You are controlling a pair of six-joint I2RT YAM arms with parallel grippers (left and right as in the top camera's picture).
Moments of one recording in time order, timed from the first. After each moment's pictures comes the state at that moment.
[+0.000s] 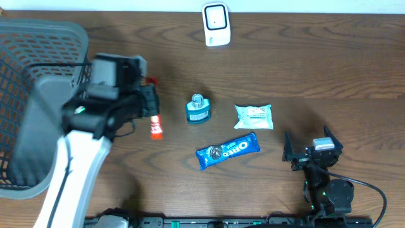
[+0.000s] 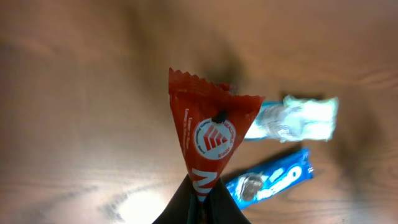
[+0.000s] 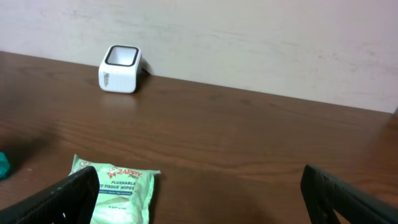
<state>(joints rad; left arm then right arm) -0.21 1.30 1.28 -1.01 0.21 -0.36 0.05 0.01 0.01 -0.07 -0.05 -0.10</state>
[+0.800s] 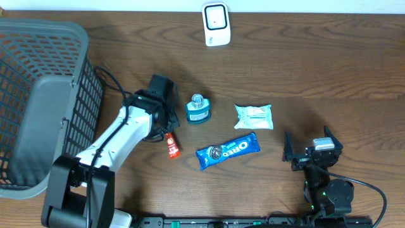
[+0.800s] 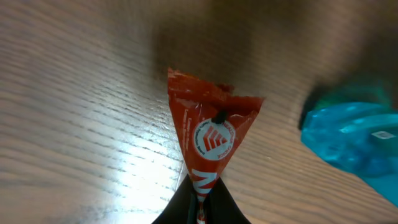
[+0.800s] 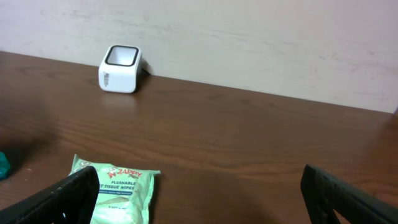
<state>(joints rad) -0.32 1.62 0.97 -0.73 0.05 -0.71 0.05 0.01 0.01 -0.07 -0.05 -0.10</state>
